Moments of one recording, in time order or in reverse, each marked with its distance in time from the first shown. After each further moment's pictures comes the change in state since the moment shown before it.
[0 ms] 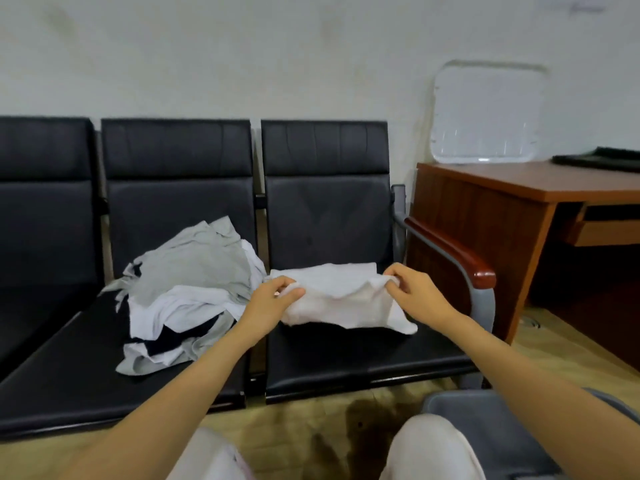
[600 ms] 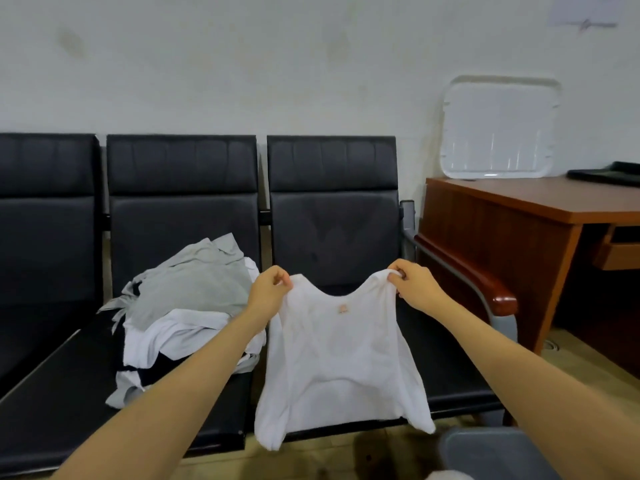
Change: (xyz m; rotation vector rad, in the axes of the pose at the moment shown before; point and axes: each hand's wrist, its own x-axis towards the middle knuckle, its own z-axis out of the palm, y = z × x) left_hand 0.090 -0.013 -0.004 -0.002 0.179 -0.122; right_hand 0.091 0.012 0.011 -0.027 0.013 0.279
